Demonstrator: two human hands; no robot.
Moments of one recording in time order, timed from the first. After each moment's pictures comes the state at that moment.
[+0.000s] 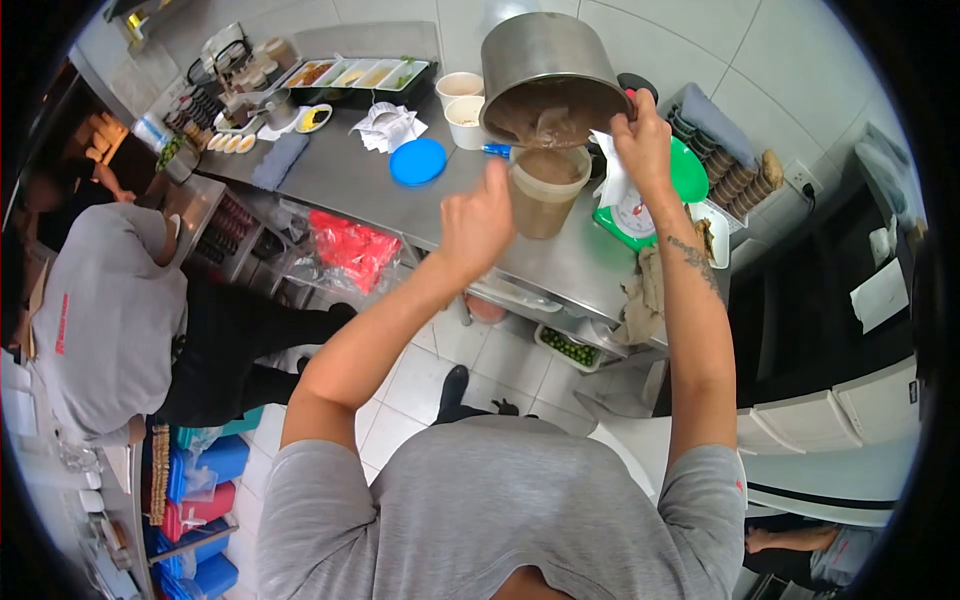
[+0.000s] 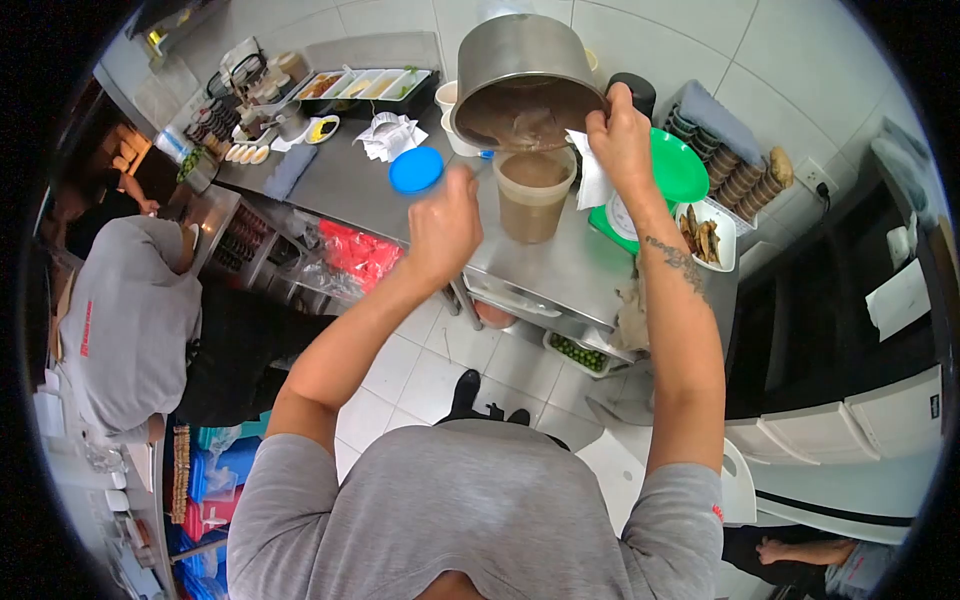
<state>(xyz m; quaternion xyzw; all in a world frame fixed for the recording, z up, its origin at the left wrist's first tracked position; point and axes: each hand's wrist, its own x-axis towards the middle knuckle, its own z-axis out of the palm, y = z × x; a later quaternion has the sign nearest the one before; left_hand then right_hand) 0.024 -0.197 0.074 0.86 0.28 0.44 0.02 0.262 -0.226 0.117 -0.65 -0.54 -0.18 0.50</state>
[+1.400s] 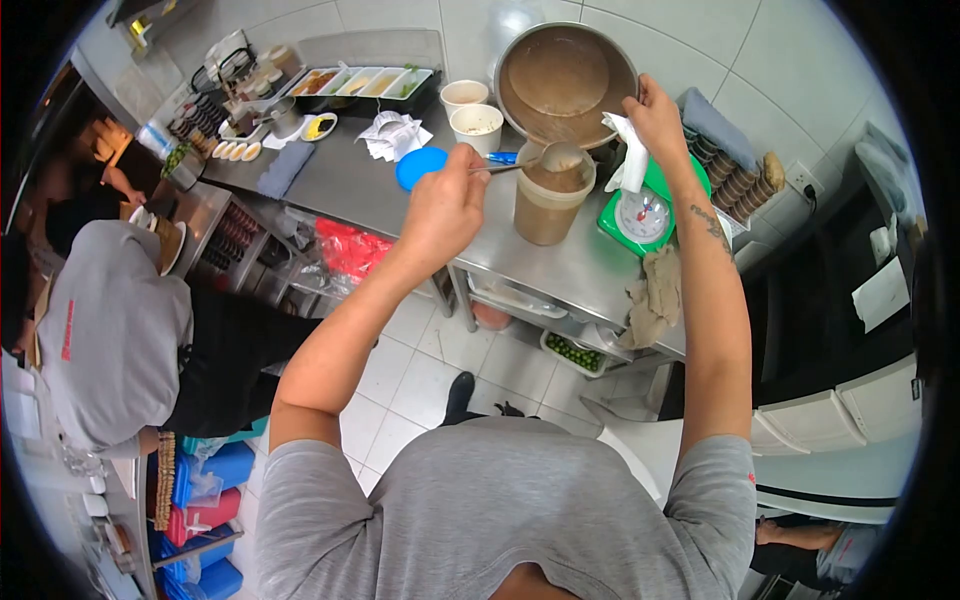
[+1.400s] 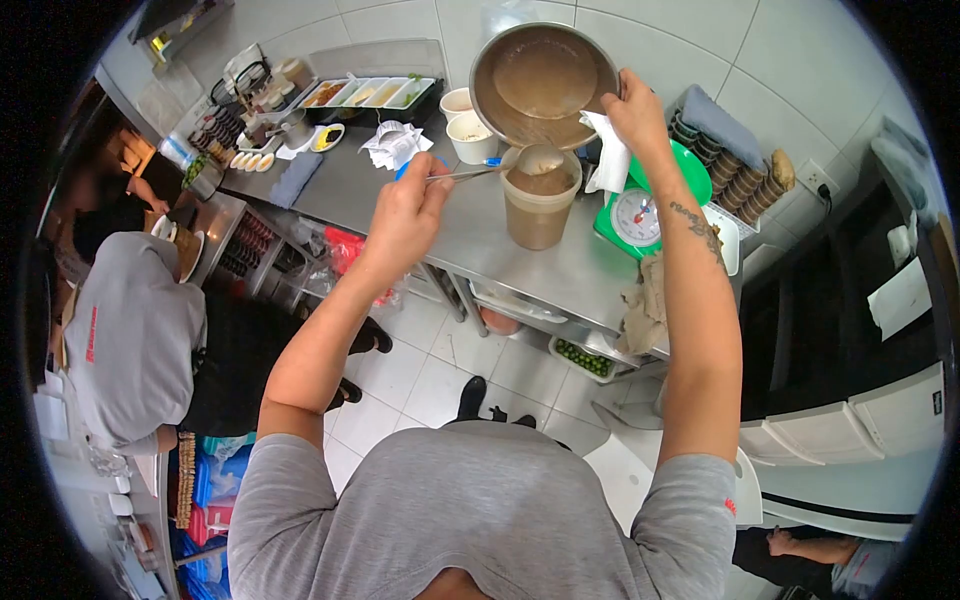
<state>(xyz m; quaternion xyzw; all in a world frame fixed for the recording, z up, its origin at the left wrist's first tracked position) -0.015 -0.184 0.128 0.85 0.28 0.39 0.24 0.297 -0.205 0.147 -0.72 -0.51 -0.06 0.47</state>
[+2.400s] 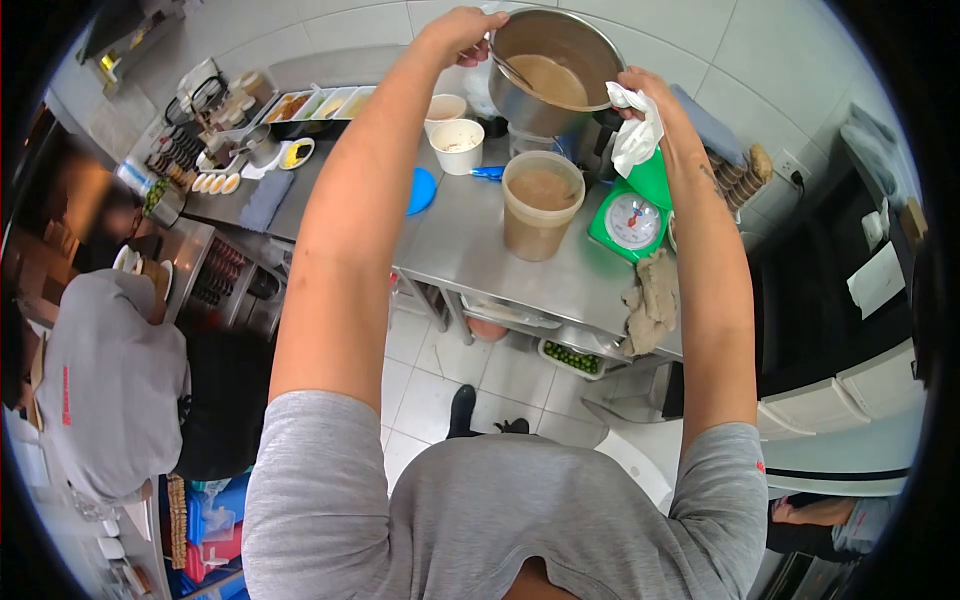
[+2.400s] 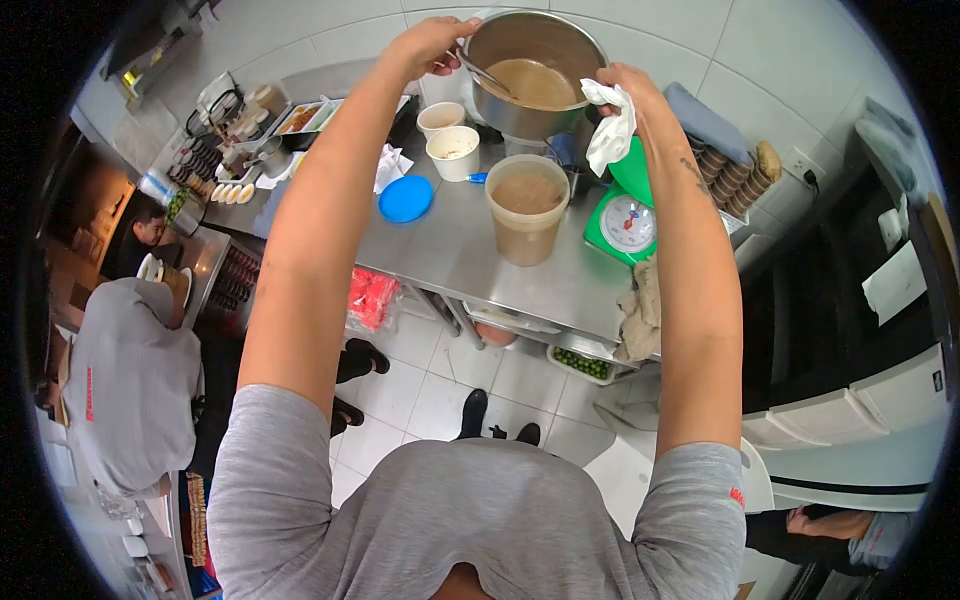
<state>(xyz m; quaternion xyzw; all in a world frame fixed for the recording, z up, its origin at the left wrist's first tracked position) 0.133 0.013 0.225 0.80 0.30 0.23 0.47 0.344 -0.173 0.170 -0.59 -0.38 0.33 0.64</state>
